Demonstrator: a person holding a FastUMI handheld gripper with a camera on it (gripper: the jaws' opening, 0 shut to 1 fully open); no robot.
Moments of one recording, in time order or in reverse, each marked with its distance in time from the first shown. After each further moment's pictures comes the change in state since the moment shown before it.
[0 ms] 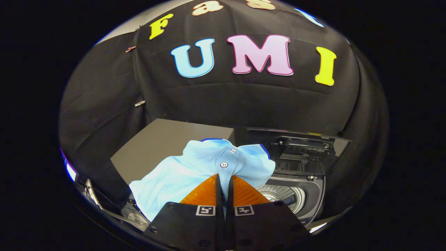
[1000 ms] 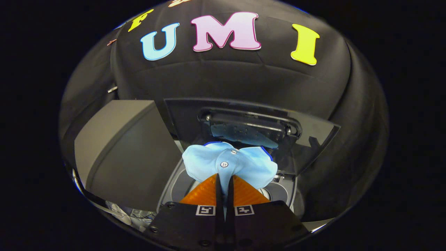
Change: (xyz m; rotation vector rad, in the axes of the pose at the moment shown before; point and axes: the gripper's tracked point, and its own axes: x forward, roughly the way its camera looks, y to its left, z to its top) arm 0.082 -0.184 -0.069 -0.048 0.141 -0.130
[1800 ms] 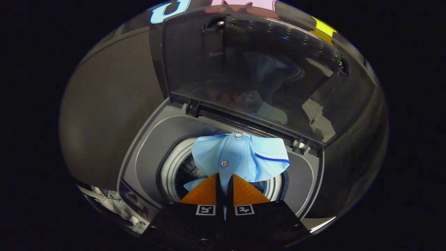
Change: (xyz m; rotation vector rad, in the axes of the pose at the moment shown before) arm 0.086 0.004 -0.126 -0.122 0.194 -0.071
